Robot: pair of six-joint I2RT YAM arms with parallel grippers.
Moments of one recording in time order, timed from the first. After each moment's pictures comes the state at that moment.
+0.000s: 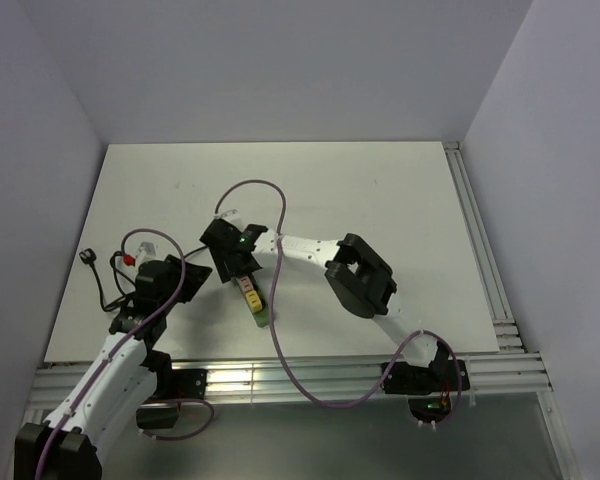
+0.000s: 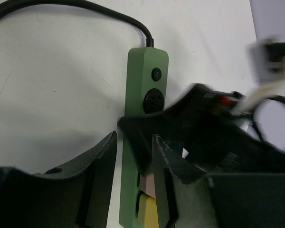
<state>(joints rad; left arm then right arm) -0.22 0.67 0.25 -0.12 0.00 -1.07 1.06 2.28 1.87 -0.69 0.31 0.57</state>
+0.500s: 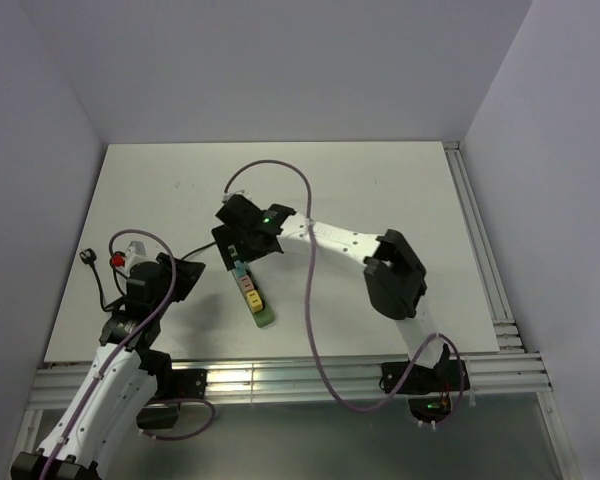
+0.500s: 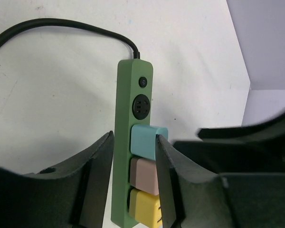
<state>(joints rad) -0.22 0.53 0.32 -0.28 -0.05 -1.07 0.99 2.12 1.80 -0.73 0.18 0.49</state>
